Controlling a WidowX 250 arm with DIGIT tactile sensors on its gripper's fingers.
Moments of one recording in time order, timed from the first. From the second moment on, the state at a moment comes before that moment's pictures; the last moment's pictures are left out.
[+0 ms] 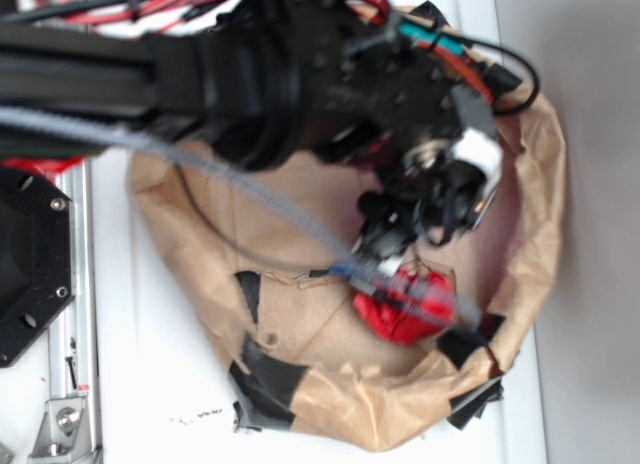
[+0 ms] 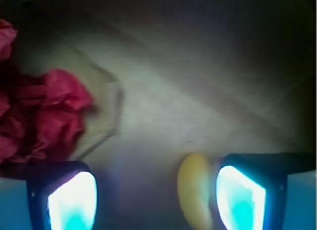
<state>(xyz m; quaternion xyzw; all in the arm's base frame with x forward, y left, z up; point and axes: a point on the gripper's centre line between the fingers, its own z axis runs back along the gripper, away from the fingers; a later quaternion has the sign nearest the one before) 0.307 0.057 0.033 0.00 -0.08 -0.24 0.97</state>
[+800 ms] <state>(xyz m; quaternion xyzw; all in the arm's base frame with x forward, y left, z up) 0.301 0.067 0.027 0.01 -0.06 -0.22 0.97</state>
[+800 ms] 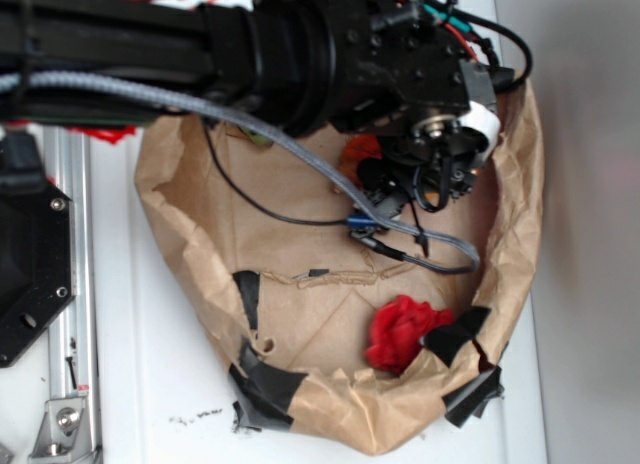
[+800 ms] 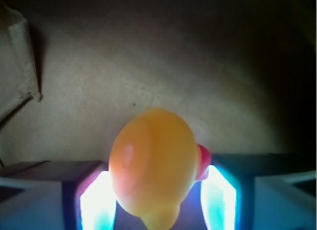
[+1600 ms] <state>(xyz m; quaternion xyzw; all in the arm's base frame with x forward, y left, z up) 0.259 -0.006 0.168 0.04 0.00 0.01 1.00</state>
